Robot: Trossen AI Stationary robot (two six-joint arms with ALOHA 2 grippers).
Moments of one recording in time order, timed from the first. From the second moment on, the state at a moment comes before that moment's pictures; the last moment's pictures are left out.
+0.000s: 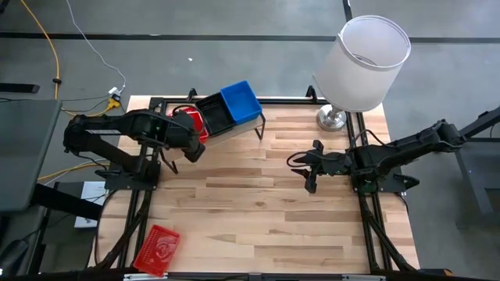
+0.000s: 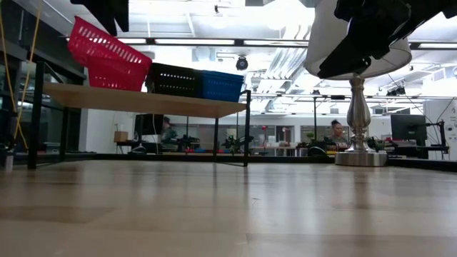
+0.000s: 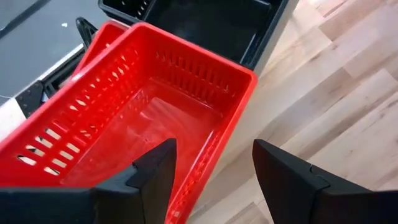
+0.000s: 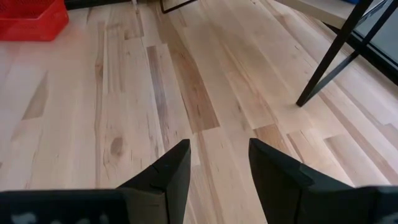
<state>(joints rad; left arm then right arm) 0.05 1.29 1.49 -1.55 -0.48 -0.91 0.22 0.99 0.59 -0.20 0.37 0.29</state>
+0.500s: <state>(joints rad) 0.05 1.32 1.49 -1.57 -0.44 -0.80 0.22 0.99 0.59 -0.20 0.37 0.31</state>
